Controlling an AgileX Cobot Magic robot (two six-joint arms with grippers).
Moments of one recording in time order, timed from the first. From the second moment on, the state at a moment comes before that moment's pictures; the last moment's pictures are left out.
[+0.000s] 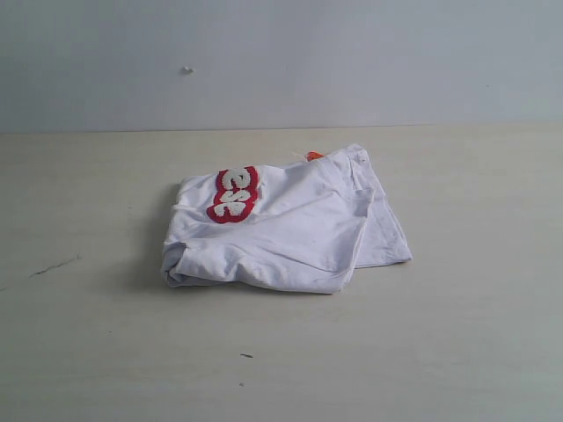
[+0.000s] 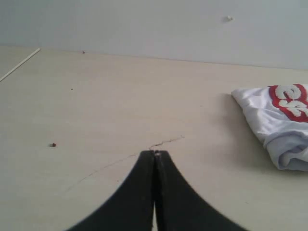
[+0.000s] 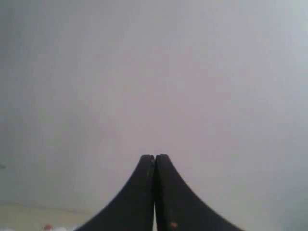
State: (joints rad) left arm 0.01 0.00 0.00 0.00 0.33 -0.06; right arm -0.10 0.00 -0.40 0.11 0.25 -0.22
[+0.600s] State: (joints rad) left arm 0.01 0.00 0.00 0.00 0.33 -0.06; right arm -0.11 0.00 0.00 -0.02 0.25 -0.03
